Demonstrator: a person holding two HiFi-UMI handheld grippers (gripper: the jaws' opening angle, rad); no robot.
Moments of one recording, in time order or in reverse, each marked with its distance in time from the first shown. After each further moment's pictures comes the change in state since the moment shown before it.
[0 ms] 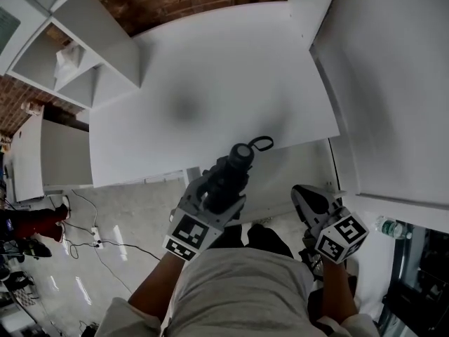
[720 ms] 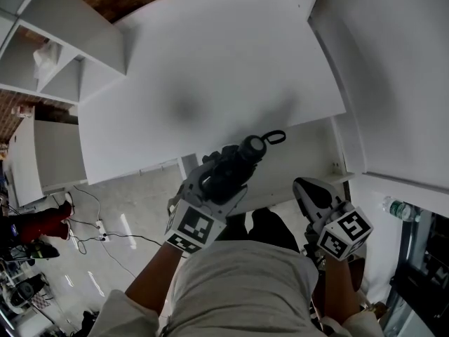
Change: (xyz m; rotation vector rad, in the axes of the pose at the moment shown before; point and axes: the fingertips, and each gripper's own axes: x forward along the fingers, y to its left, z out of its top) left arm 0.028 -0.003 -0.032 0.122 0.105 -0.064; right arm 0.005 -0.010 -0.035 0.069 0.036 -0.041
